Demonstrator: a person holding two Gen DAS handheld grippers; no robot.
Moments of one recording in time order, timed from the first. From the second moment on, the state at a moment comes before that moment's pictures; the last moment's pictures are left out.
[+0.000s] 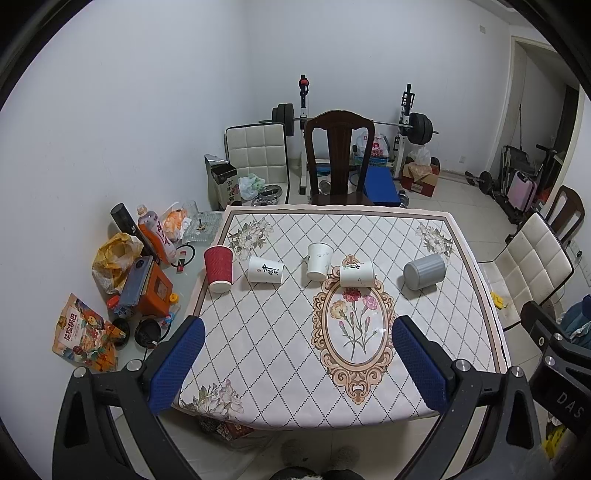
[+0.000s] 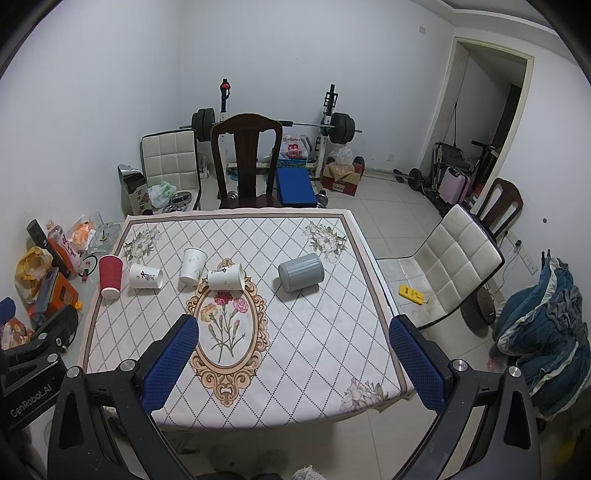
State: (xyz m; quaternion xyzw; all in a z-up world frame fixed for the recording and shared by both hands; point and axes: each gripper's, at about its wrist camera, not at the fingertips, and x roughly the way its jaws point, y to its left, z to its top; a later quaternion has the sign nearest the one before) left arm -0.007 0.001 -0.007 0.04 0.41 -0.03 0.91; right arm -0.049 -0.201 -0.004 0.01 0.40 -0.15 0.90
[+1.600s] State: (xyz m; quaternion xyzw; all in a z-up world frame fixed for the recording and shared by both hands) left arm 0.094 -0.026 -0.189 0.09 0.57 -0.04 0.82; right arm 0.041 -0.267 -0.227 0.06 0.56 -0.23 0.79
